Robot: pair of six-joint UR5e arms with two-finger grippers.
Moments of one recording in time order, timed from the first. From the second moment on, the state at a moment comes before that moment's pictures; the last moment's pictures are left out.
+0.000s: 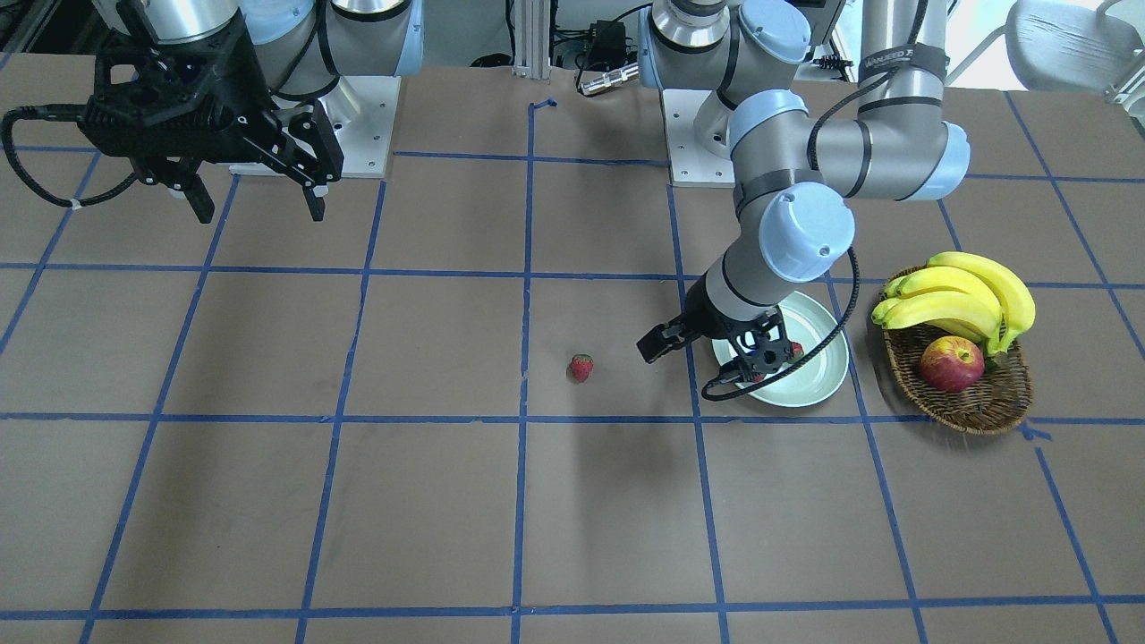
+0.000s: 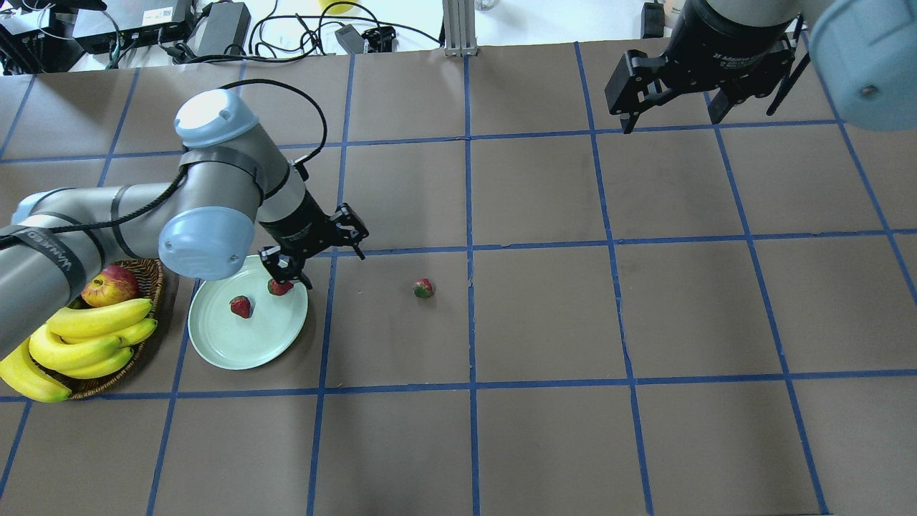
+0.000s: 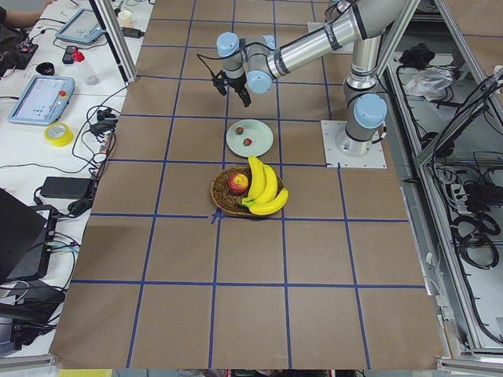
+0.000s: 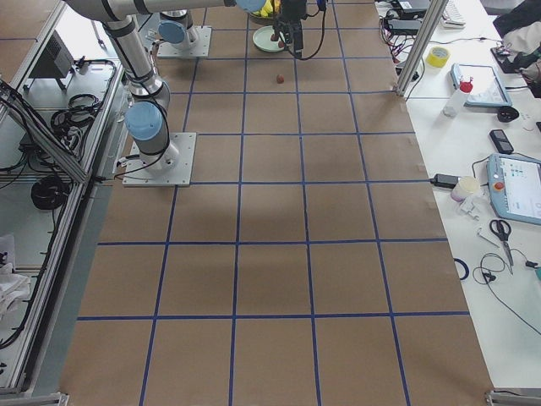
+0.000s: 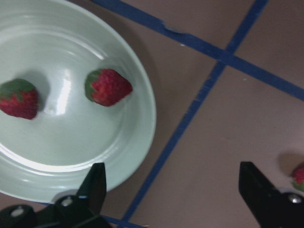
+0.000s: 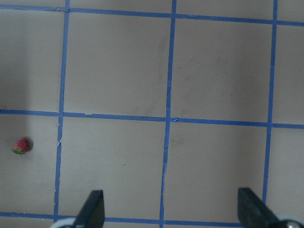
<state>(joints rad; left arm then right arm) -1.61 -1.81 -1.94 -1.09 1.39 -0.54 1.62 -1.60 1.52 -1.64 -1.59 -0.02</state>
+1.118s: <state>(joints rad) -1.75 -1.98 -1.95 -0.88 1.32 -0.61 1.62 -1.60 1.52 -1.64 -1.59 -0.02</state>
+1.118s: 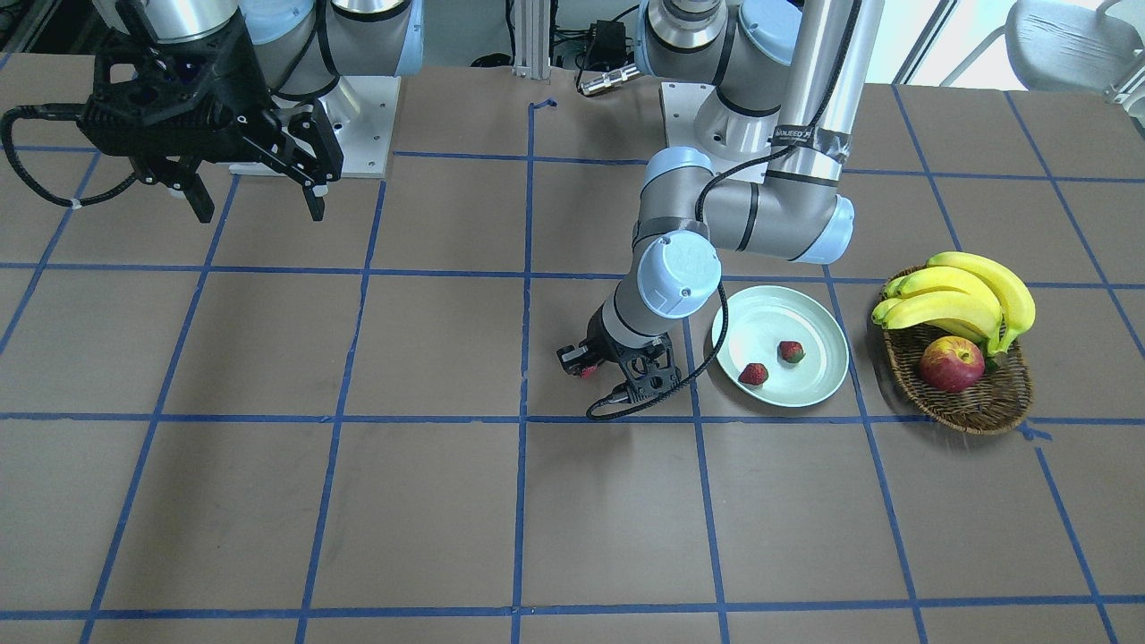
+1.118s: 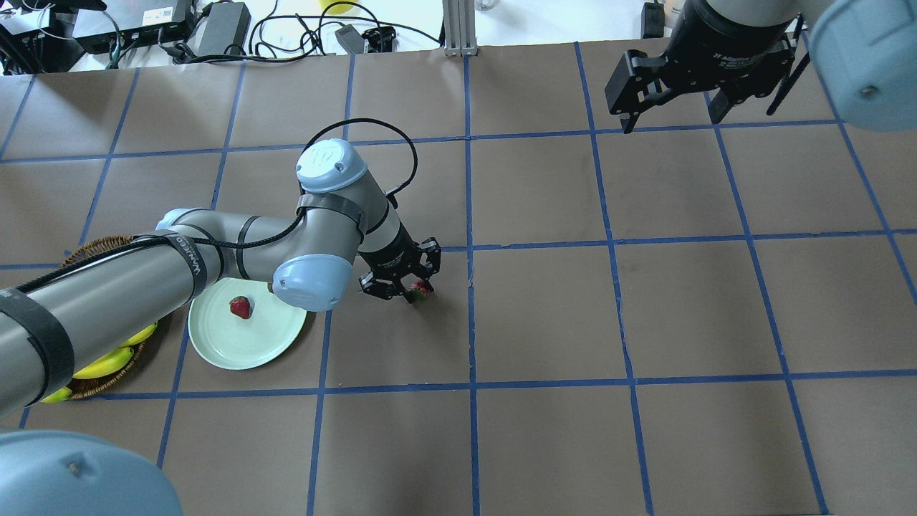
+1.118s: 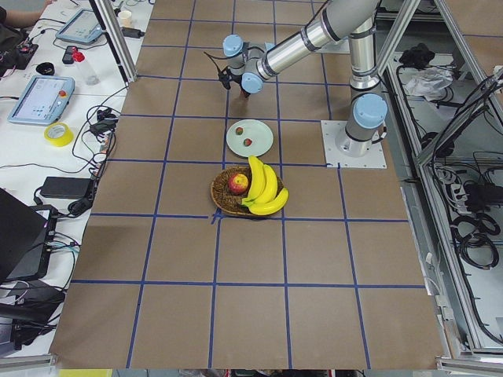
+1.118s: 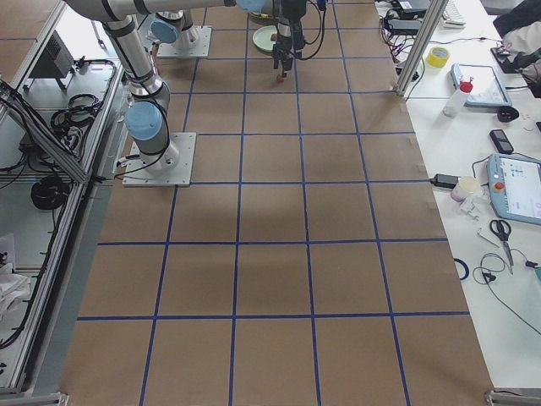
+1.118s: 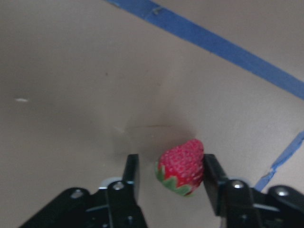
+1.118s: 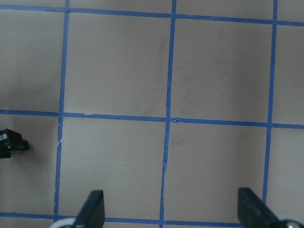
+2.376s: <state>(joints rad) -1.51 -1.88 -1.79 -1.29 1.64 -0.13 1.62 -1.60 1.52 -1.64 -1.59 -0.02</state>
